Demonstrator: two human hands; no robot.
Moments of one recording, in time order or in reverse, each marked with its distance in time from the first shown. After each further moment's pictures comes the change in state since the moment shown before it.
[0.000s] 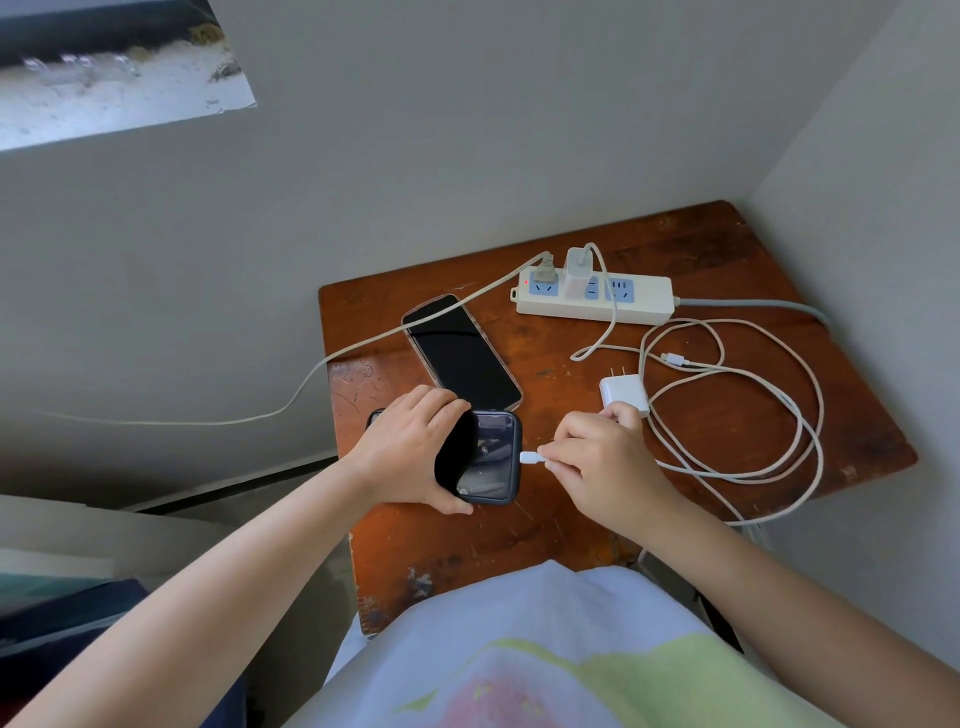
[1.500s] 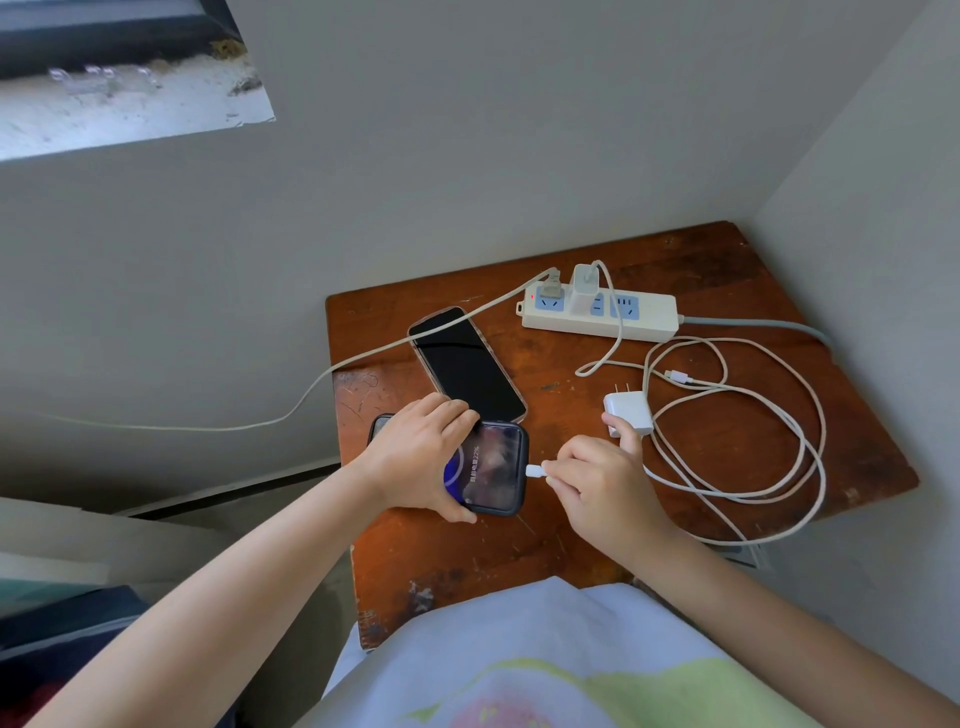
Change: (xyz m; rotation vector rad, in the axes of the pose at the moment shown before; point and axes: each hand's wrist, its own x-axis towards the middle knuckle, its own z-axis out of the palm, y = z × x) left_hand 0.008 0.000 -0.004 0.100 -0.076 0.024; right_hand -0.005 0.002 0.019 -0.089 0.148 0.025
